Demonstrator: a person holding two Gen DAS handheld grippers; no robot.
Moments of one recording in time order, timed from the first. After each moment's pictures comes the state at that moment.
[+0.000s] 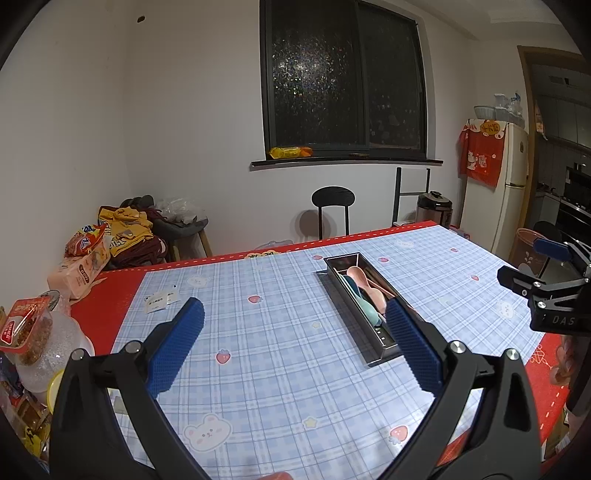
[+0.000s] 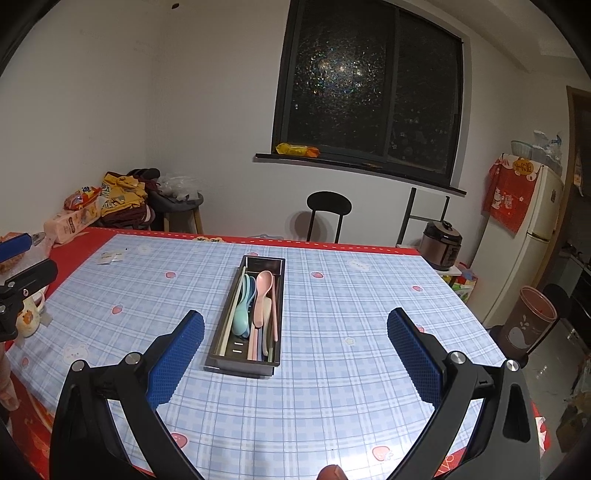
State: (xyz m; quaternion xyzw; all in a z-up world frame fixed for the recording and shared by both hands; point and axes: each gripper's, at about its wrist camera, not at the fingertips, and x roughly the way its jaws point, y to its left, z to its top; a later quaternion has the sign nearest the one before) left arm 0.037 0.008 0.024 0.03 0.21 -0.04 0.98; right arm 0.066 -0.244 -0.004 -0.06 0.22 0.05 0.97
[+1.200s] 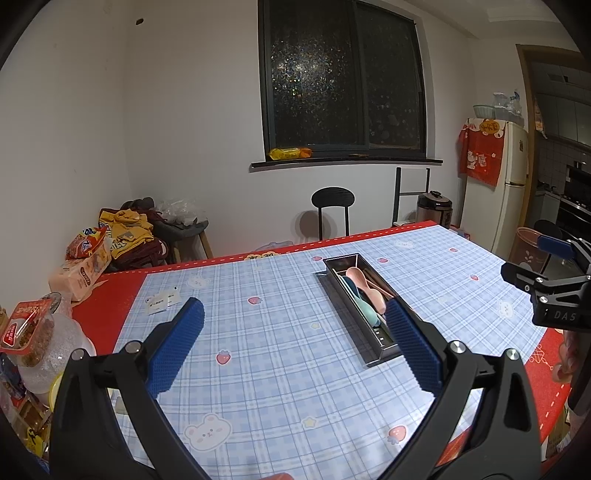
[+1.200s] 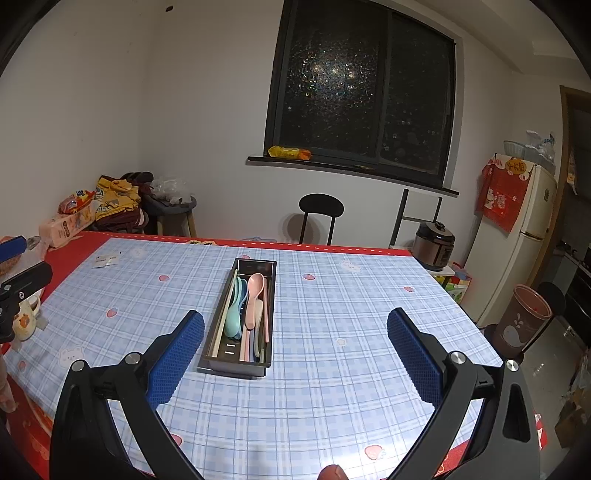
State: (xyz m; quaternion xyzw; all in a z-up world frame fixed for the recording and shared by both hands) left arm 0.034 0.005 0.025 0.04 0.21 -0.03 0.98; right arm 0.063 -0.252 -0.002 -0.05 0.21 0.03 0.97
